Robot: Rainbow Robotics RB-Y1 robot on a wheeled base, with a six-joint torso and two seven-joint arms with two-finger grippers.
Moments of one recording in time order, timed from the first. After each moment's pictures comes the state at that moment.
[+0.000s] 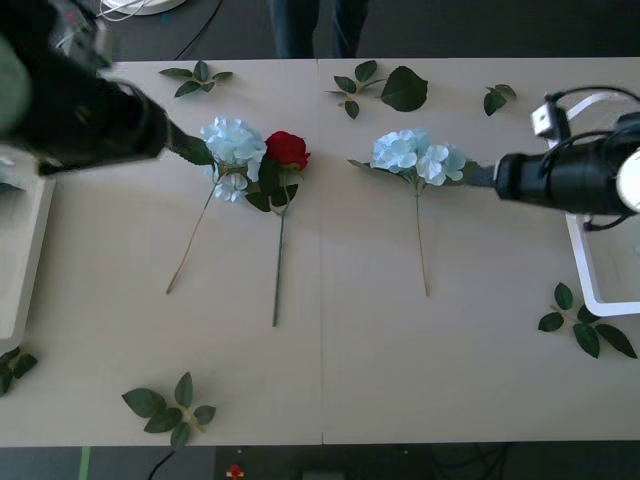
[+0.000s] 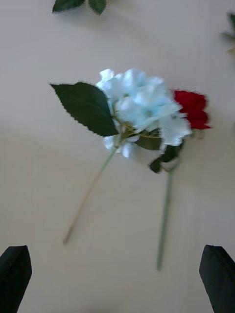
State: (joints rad) right arm -0.47 -0.87 0.33 -1.52 -1.11 0.88 1.32; left arm -0.63 0.76 -0.16 -2.04 0.78 1.70 -0.82
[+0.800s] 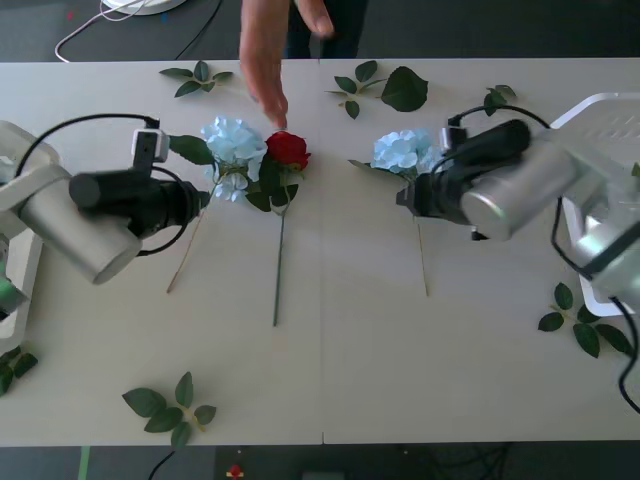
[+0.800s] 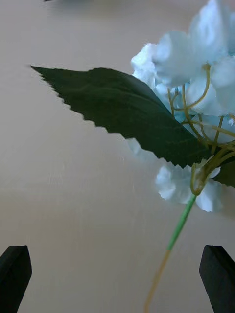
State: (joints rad) right arm -0.68 -0.63 0.63 -1.45 -0.57 1.00 0.85; left arm -0.49 0.79 -0.59 -1.61 0.36 0.82 -0.85
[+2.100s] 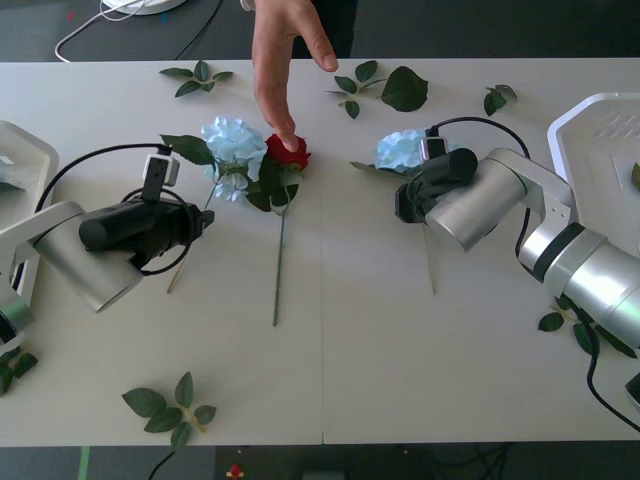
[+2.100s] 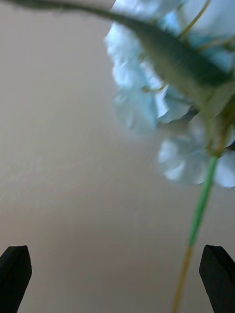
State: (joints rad) right arm -0.76 -0.51 0.73 -1.18 -0.40 0.87 0.85; left arm -0.49 0.79 -0.71 -1.45 0.29 0.55 -0.85
